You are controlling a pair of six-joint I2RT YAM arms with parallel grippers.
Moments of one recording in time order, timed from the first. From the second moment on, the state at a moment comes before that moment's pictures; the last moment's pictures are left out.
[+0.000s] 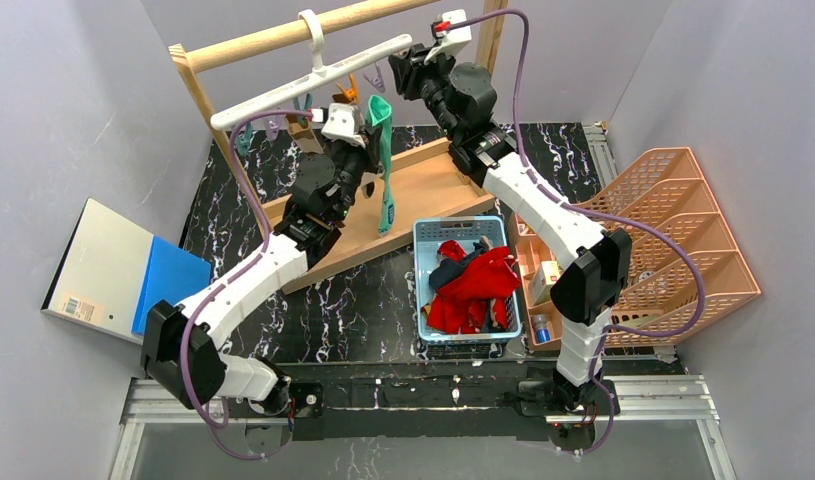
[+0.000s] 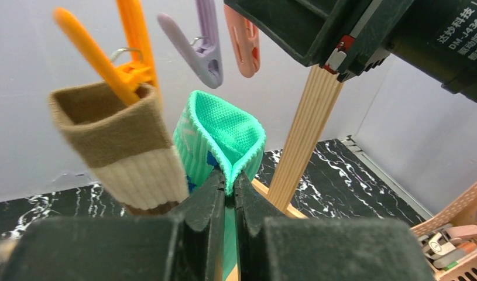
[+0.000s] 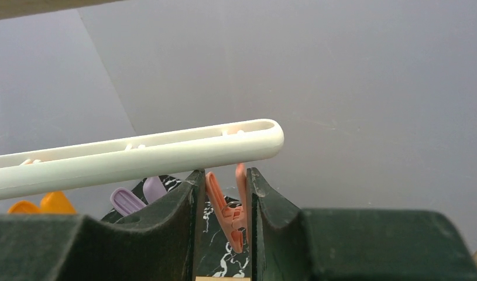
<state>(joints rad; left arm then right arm) -0.61 1.33 1.11 0.45 -0.27 -0.05 0.68 1.89 1.99 0.17 0.15 0.12</state>
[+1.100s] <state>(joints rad) -0.61 1.46 1.20 0.46 -0.25 -0.12 0.68 1.88 1.92 0.23 0.14 0.21</state>
